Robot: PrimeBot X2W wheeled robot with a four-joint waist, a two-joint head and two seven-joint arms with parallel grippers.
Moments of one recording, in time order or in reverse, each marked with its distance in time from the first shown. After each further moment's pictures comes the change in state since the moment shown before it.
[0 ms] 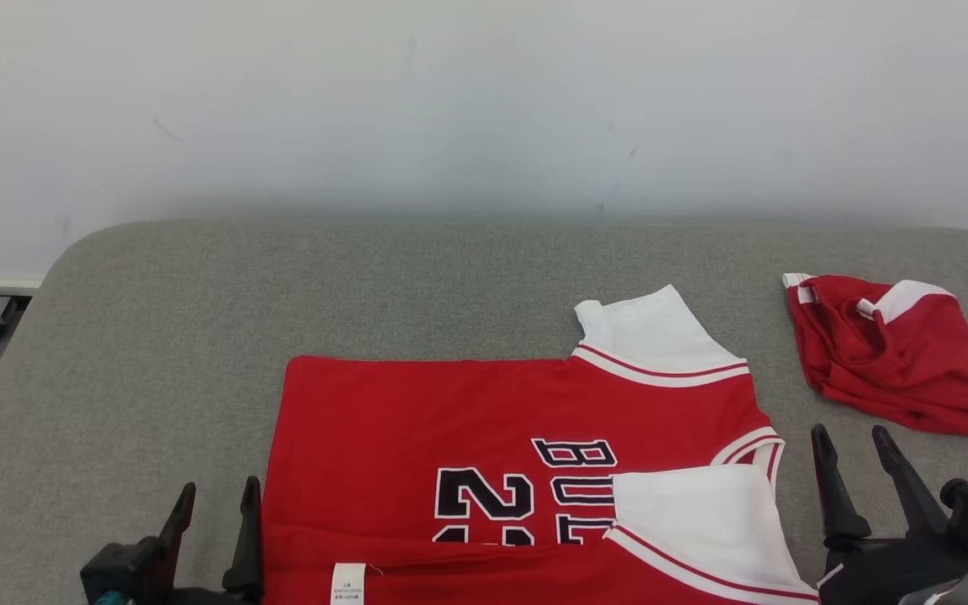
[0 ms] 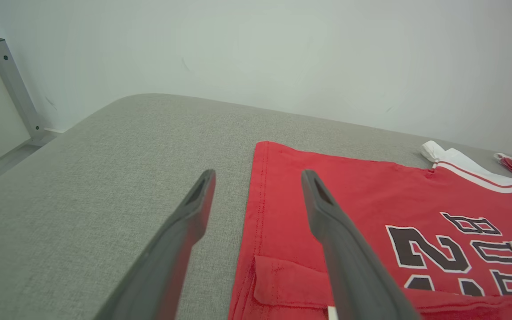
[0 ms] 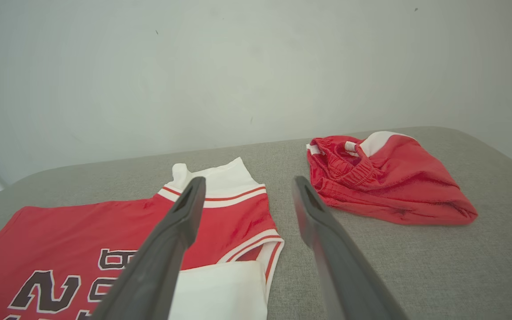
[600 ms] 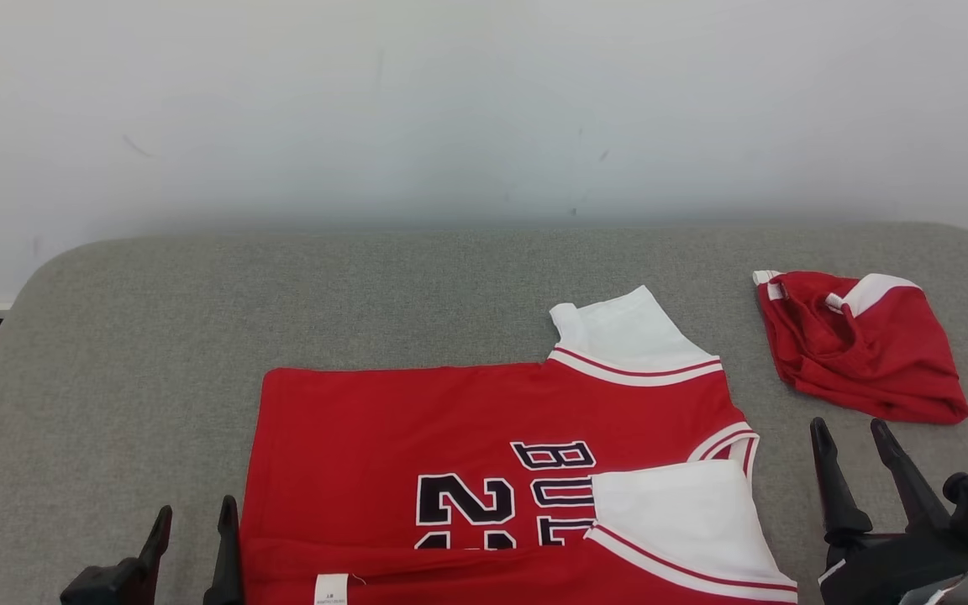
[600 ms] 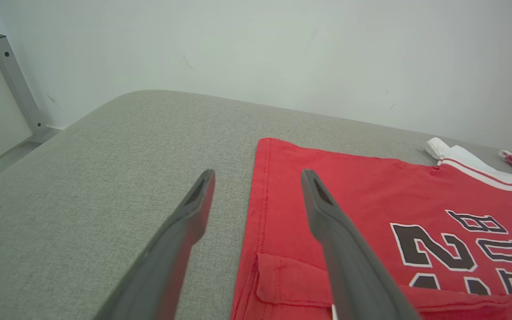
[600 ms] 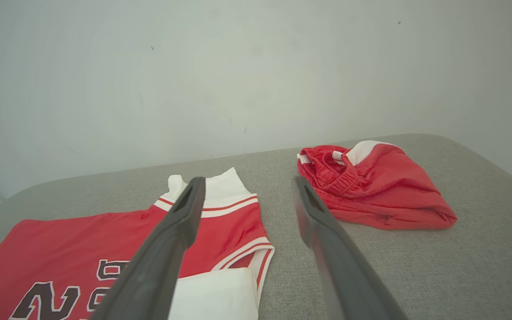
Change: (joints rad) left arm 0.019 0.009 0.026 0.009 -0.008 0.009 -0.002; right arm -0.013 -0.007 0.006 -0.023 0.012 0.003 0.012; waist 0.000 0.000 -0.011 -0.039
